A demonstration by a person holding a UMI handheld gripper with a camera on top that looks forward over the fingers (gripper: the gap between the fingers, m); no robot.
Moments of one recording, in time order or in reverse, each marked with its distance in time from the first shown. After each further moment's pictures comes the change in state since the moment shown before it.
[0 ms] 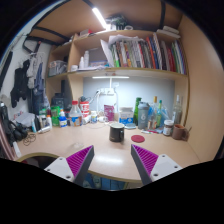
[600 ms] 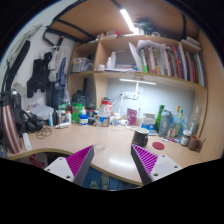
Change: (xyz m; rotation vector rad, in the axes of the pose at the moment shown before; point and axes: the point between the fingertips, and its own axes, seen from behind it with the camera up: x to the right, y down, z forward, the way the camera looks) arm -0.099 -0.003 0.001 0.034 -0.176 -0.123
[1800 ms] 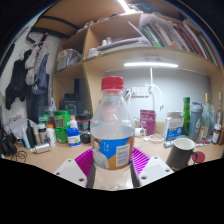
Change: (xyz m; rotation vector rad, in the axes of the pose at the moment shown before) arm -0.044 -0.017 0.319 0.089 -0.002 0.131
